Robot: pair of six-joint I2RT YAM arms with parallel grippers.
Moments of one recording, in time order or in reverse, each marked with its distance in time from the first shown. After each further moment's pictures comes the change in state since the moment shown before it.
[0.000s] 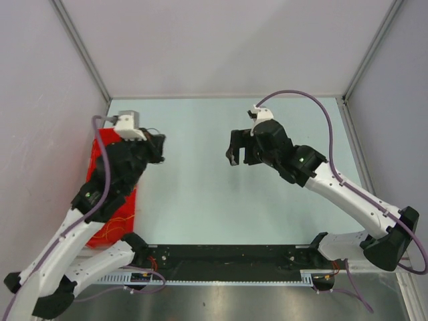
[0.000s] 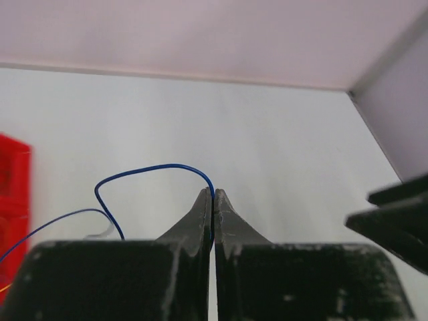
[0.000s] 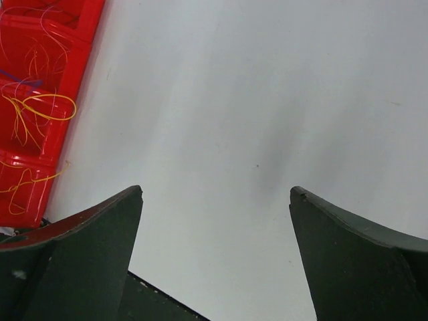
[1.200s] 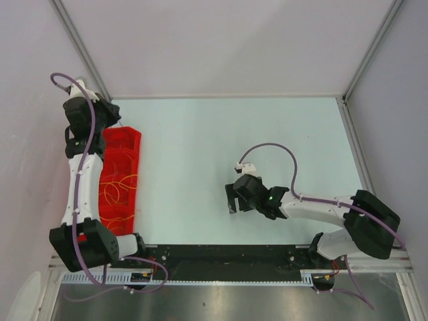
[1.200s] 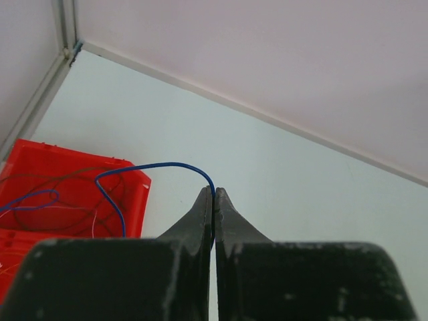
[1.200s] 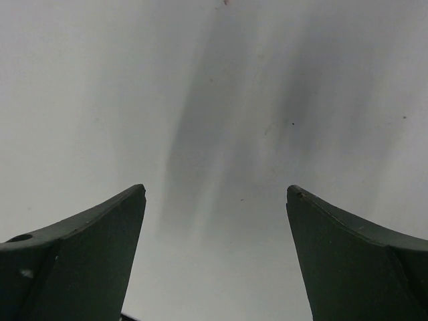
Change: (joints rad) left arm 0.930 0.431 0.150 0.188 0.502 -0.016; right arm 0.202 0.091 -0.584 0.328 0.094 0.154
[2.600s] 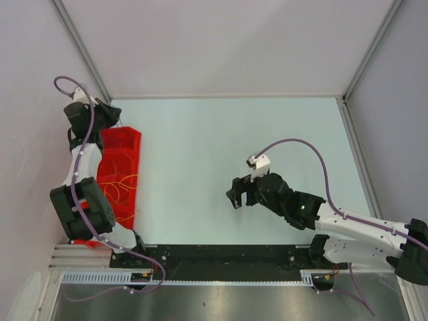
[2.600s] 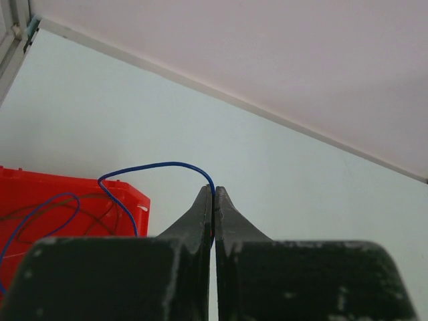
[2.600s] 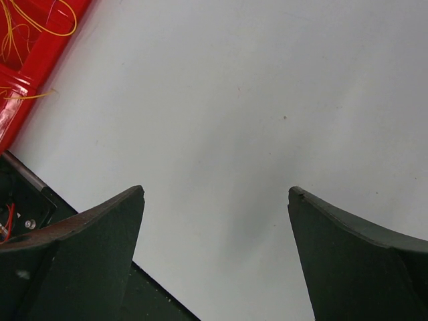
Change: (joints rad) left arm 0.134 0.269 -0.071 0.343 0.282 -0.055; right arm 0.055 -0.380 -0.041 0.095 0.026 -0.166
